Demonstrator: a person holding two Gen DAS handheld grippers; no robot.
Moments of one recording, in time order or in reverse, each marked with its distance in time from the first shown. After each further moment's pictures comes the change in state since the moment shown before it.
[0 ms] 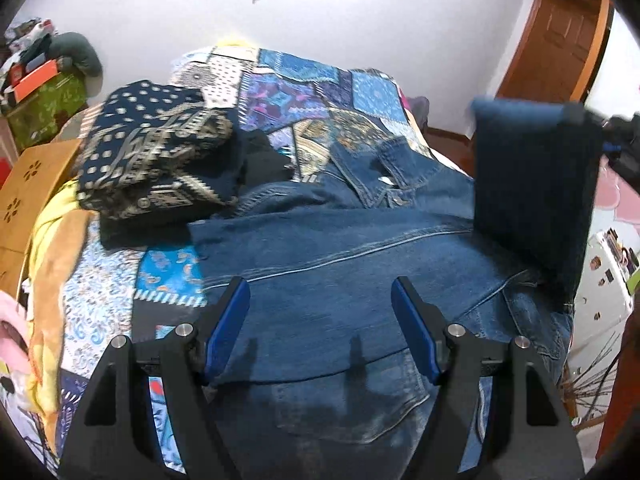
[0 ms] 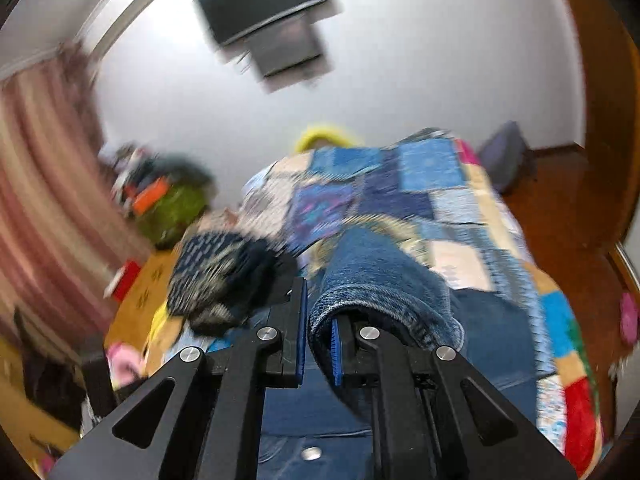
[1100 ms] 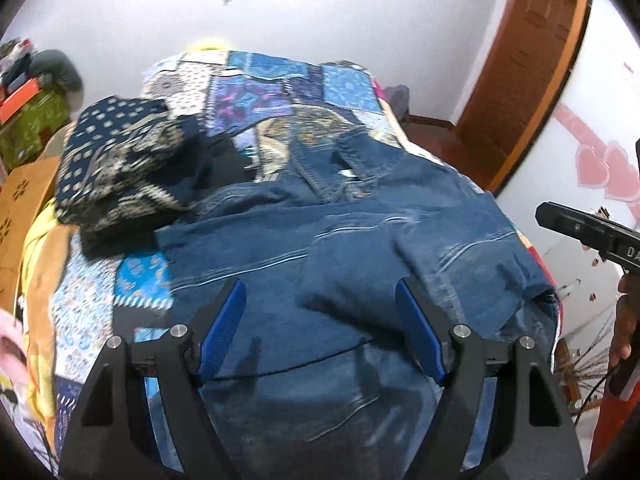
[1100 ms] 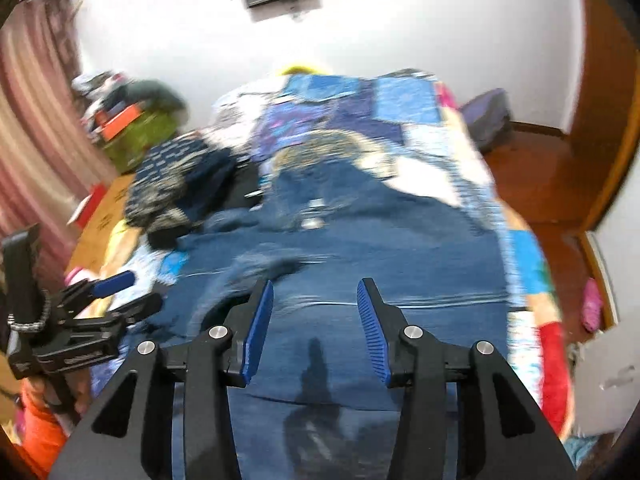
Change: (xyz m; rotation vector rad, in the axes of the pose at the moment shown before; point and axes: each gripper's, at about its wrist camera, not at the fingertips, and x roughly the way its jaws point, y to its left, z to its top) left arm 0.008 -0.055 0.002 0.095 0.036 -0.045; right arm -0.007 -0.051 -0.055 0.001 0.156 -0.209
